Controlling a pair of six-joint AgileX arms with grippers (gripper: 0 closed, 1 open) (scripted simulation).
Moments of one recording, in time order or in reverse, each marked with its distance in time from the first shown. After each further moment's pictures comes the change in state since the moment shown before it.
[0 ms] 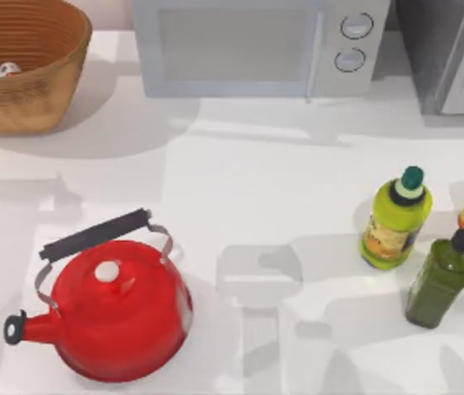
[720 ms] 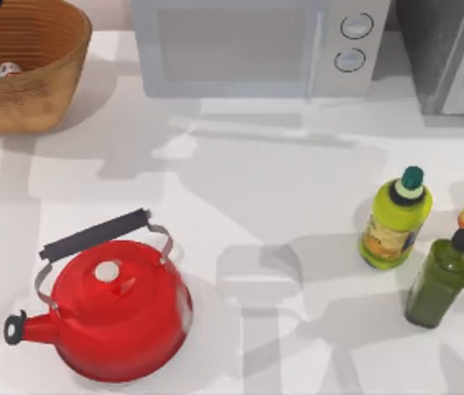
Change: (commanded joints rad) left arm 0.031 1.201 1.135 -0.550 0.047 0.040; right arm 0.000 0.000 0.000 0.000 0.000 0.000
